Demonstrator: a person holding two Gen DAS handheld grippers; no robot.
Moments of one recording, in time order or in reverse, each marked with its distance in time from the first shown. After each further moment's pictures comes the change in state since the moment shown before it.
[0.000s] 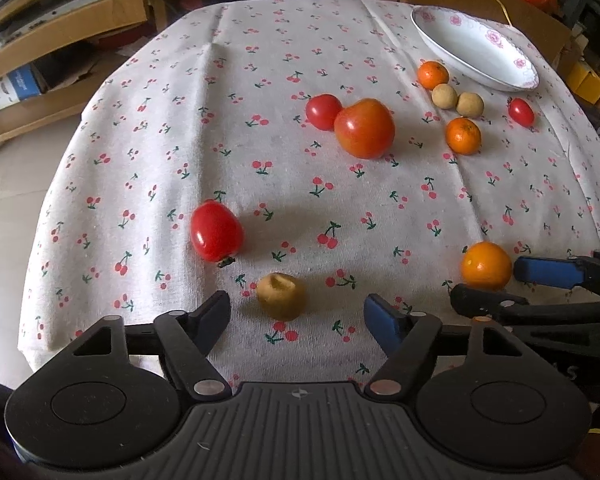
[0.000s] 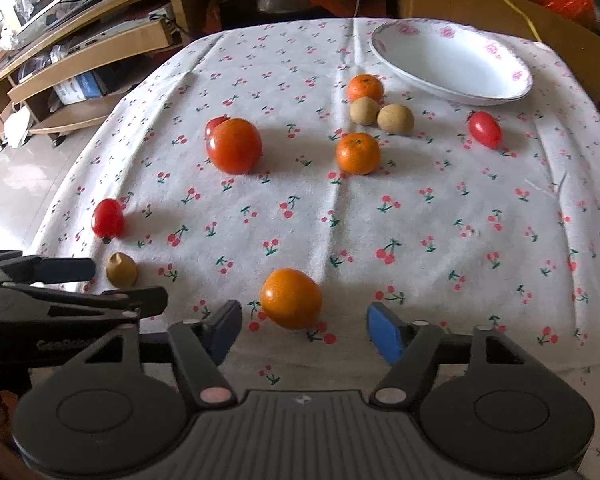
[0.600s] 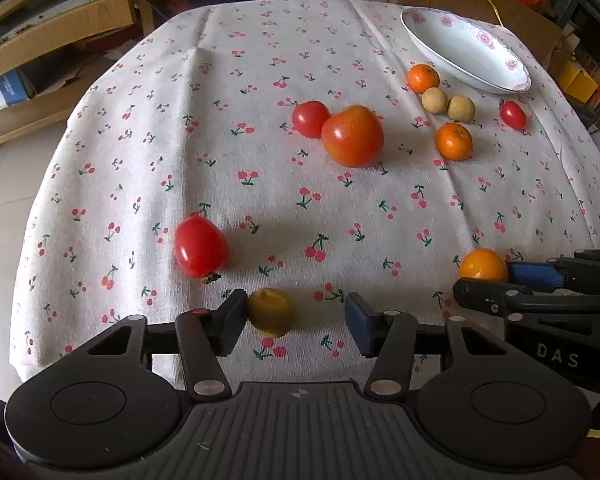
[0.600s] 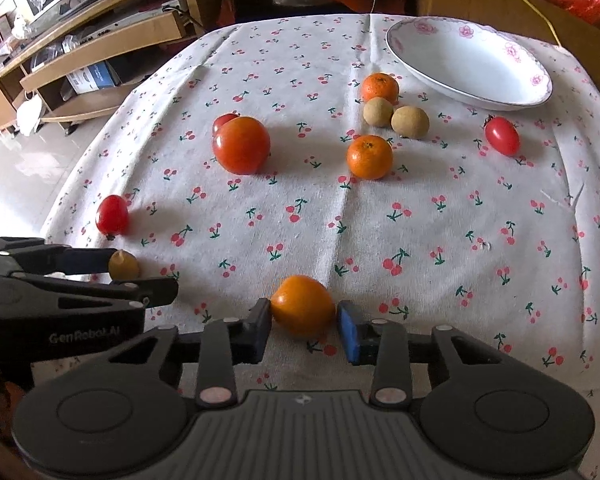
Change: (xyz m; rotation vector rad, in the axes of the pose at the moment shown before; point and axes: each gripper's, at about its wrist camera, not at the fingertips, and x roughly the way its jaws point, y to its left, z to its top) left arm 0.004 -0.001 0.007 0.004 -0.005 -0.032; right arm 0.004 -0.006 0.008 -0.029 0.016 0.042
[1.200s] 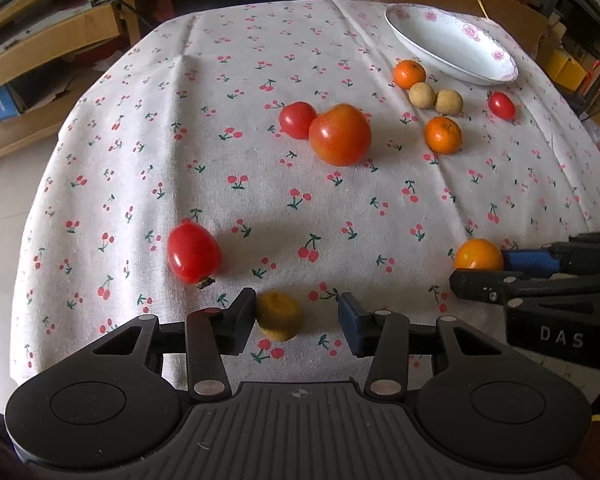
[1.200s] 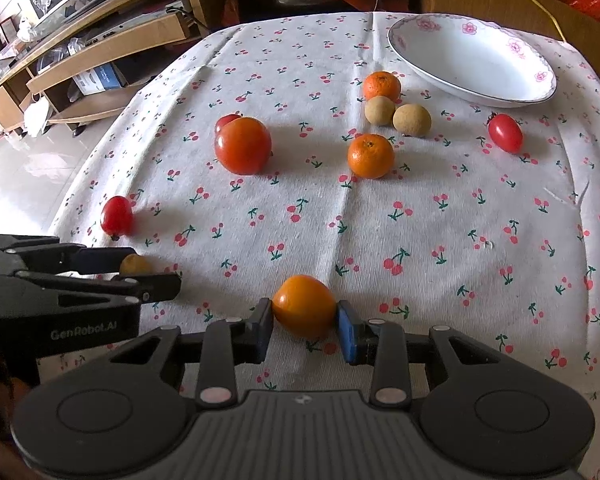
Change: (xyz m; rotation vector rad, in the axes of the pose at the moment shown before) left arm 0.000 -0.005 -0.003 0.055 -0.011 -0.002; right arm 0.000 -0.005 0.001 0.003 0.004 0.027
